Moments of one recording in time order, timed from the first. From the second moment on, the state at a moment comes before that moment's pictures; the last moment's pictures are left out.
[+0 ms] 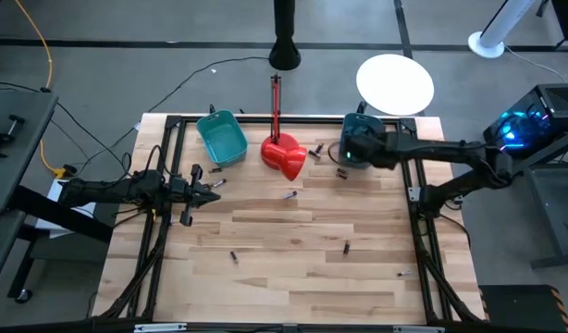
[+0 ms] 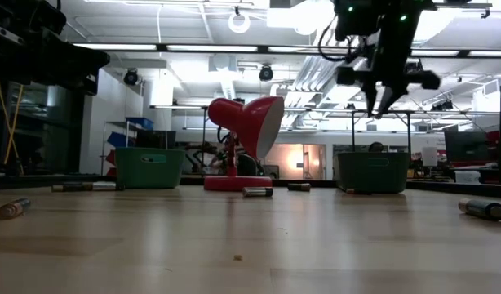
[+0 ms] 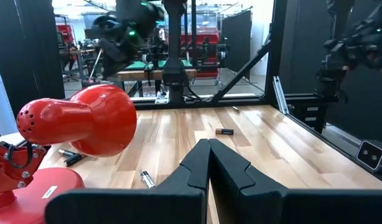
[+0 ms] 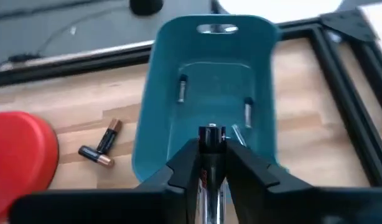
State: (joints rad) left arm -0.04 0.01 0.01 0.01 0.03 0.03; right arm -0.29 1.35 1.05 -1.00 0.67 1.32
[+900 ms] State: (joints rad) left arm -0.04 0.01 0.01 0.01 0.03 0.03; right arm 0.73 1.38 1.05 -1.08 -0.31 1.39
